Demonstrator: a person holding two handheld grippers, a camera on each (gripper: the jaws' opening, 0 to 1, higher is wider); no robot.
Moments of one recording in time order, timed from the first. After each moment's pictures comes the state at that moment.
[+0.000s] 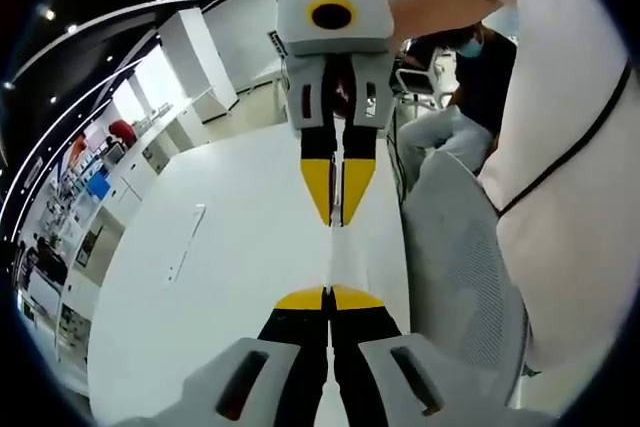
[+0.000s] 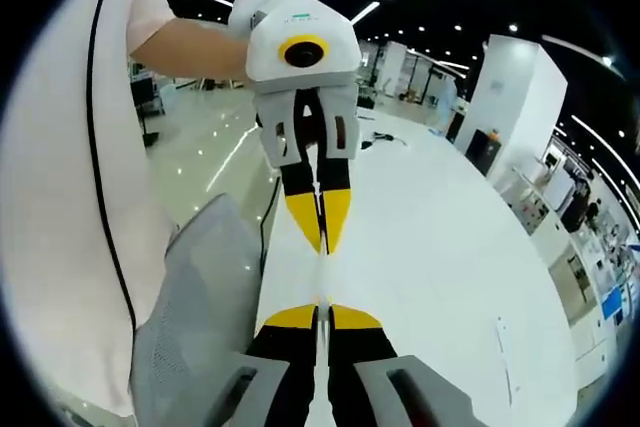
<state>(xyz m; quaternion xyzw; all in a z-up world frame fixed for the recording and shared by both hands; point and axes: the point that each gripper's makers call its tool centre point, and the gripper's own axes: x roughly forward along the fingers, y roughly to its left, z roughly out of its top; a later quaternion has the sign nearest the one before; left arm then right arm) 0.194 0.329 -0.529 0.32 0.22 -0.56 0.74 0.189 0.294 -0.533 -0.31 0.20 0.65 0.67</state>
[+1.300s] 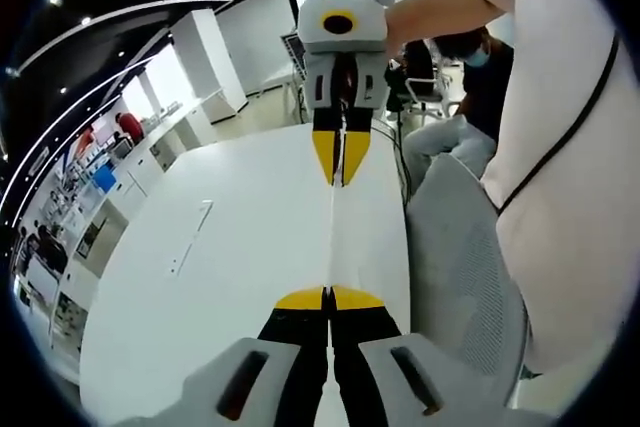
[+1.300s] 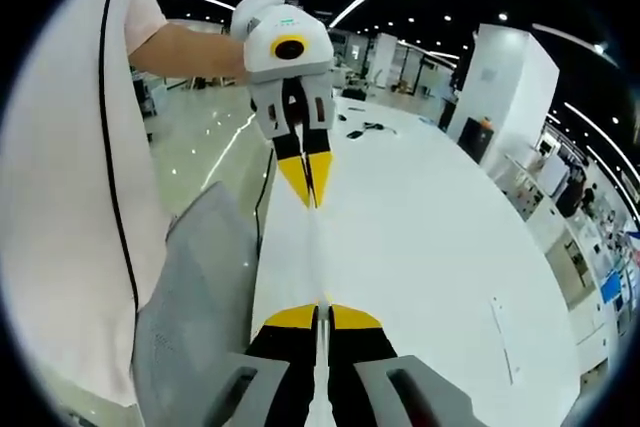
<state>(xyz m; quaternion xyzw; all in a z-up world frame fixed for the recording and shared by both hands) 0.195 0.345 -0.528 0.30 0.21 -0.55 0.75 0.198 0.263 -0.536 -0.31 0.22 0.63 0.68</state>
